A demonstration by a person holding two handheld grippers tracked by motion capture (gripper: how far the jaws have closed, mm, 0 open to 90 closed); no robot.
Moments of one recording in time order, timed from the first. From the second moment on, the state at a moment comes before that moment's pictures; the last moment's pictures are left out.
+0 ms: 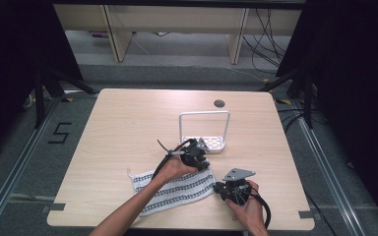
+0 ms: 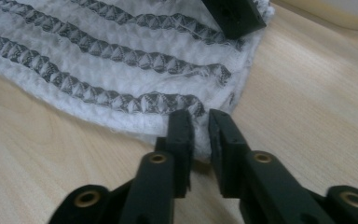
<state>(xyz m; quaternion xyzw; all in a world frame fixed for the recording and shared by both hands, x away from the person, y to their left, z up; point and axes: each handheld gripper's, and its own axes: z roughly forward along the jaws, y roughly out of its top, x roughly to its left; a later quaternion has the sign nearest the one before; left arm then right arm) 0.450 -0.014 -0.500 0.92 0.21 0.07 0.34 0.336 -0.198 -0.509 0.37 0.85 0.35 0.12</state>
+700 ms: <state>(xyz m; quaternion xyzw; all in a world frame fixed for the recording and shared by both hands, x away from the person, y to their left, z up) 0.436 0.016 -0.445 0.90 0.22 0.08 0.38 0.340 -0.203 -0.483 0.35 0.83 0.41 0.13</state>
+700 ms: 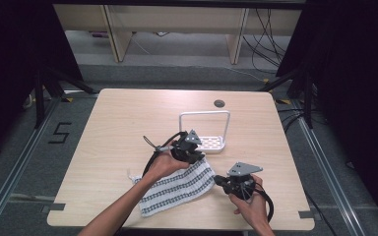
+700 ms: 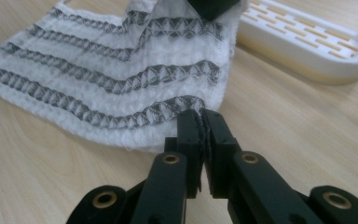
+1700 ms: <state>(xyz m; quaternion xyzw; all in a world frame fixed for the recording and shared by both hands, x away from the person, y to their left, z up) 0.431 0.049 -0.312 0.81 0.29 0.14 0.49 0.387 -0.212 -0.322 0.32 0.79 0.47 0.21</state>
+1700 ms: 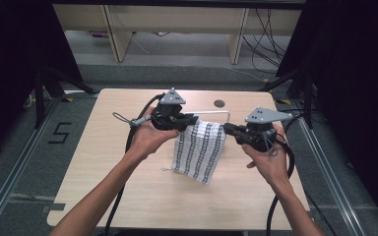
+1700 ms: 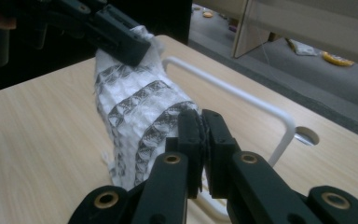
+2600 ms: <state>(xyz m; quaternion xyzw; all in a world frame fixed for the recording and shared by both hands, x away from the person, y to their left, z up) 0.469 0.044 -0.251 0.78 0.33 0.18 0.51 0.445 -0.208 -0.248 0.33 0.78 0.48 0.26</state>
